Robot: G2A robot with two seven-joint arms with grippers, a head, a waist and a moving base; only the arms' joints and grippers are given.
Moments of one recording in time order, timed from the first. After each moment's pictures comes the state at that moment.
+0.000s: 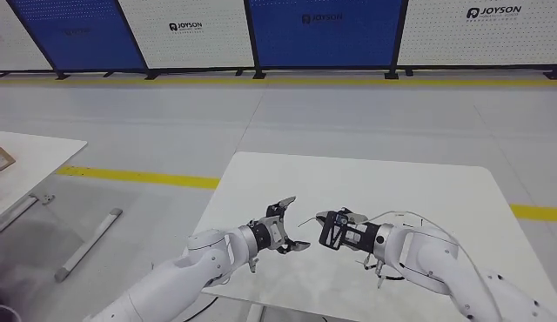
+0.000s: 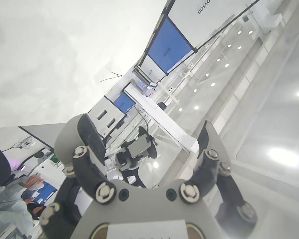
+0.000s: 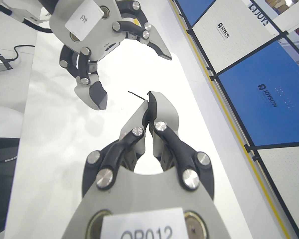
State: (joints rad) left arm 1.32 -0.80 -0.97 -1.86 -1.55 0.31 0.08; right arm -0.73 -0.92 0.42 -1.72 -1.13 -0.34 0.21
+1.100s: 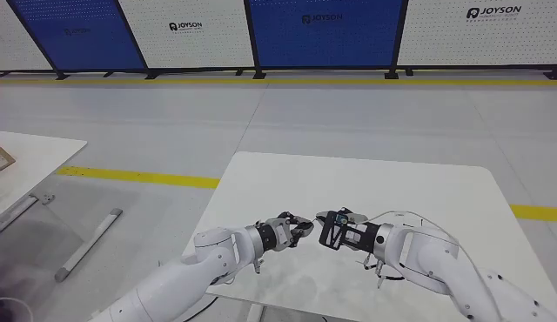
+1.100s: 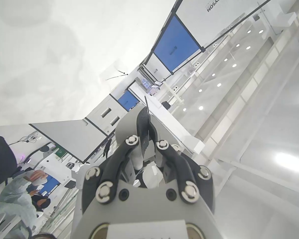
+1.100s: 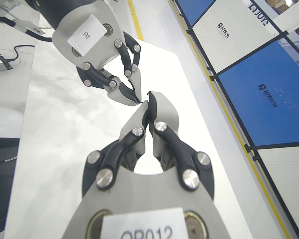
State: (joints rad) left arm 1.29 -0.81 -0.92 -1.84 -1.55 0.34 0.08; right arm -0.73 -0.92 0.42 -1.72 -1.13 -0.34 0.21
